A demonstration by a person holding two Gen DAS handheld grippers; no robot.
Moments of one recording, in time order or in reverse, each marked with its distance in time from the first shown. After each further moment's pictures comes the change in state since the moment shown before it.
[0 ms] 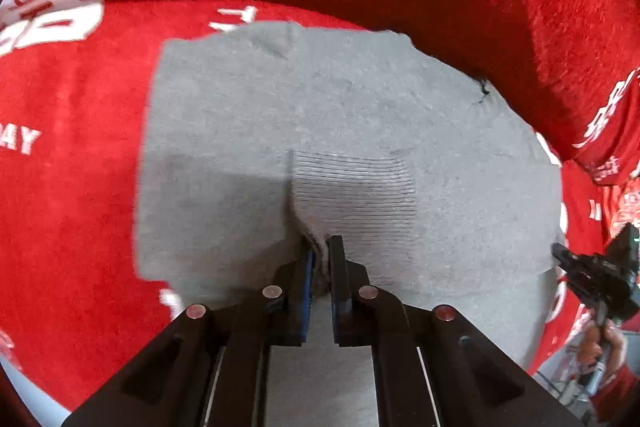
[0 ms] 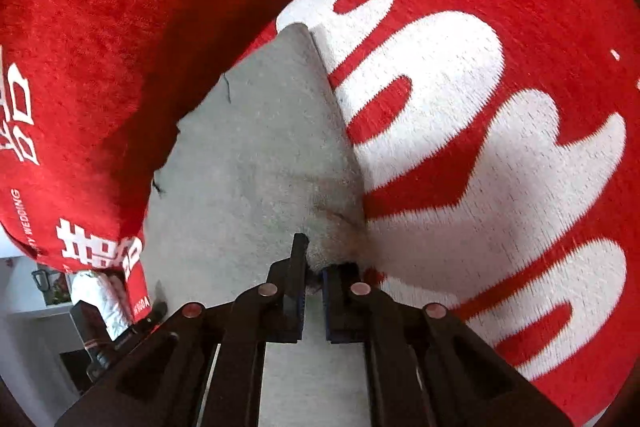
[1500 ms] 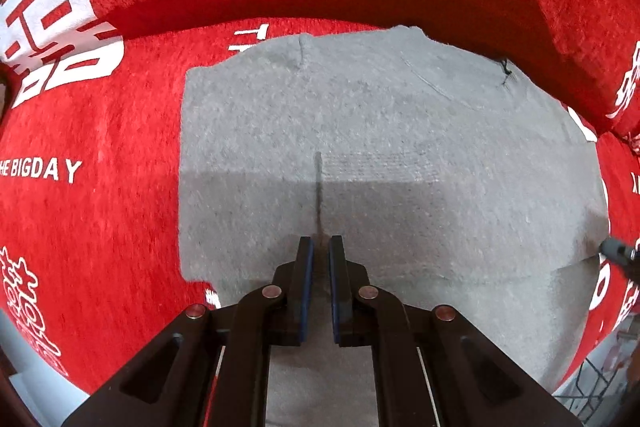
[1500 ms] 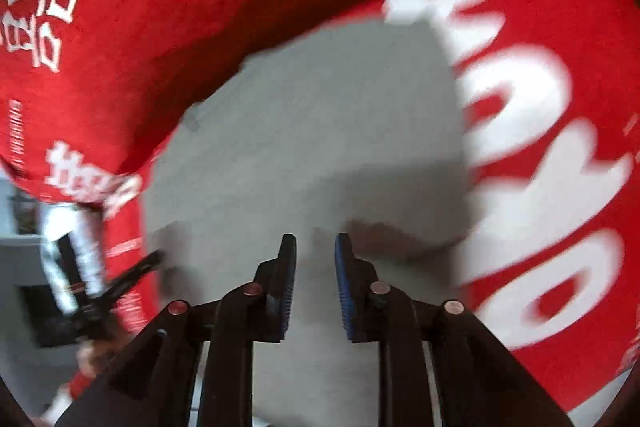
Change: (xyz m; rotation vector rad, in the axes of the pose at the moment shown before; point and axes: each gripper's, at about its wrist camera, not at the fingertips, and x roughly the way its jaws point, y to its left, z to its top) left arm -0.001 -0.026 -0.005 0.081 0.013 0.172; right arm 0.018 0.080 -0.036 -0.157 0.106 0.040
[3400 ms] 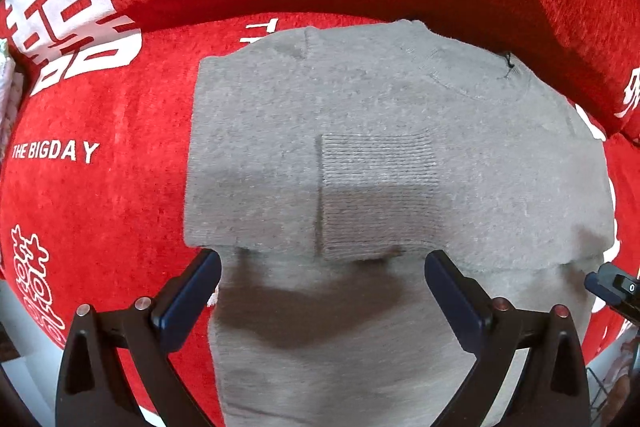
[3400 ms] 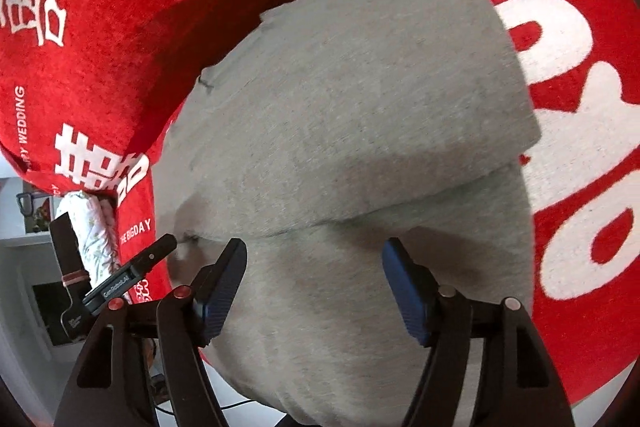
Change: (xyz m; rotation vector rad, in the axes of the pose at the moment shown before) left arm -0.014 -0.014 -0.014 -0.025 0.008 0.054; right arm -0.004 -0.002 -0.021 -0.009 -0.003 -0.052
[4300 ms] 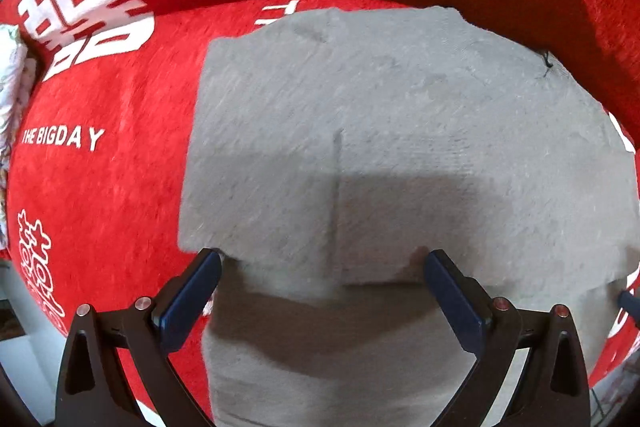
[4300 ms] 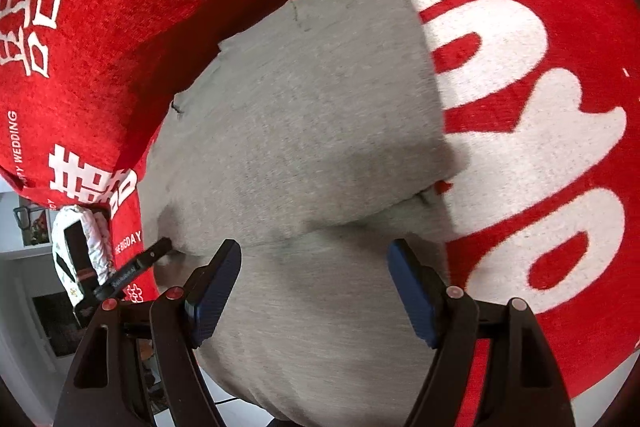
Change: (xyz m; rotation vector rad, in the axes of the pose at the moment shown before) left arm 0.025 0.002 0.003 -0.055 0.022 0.078; right arm -0.023 -0.041 0.013 0.036 0.000 -0.021
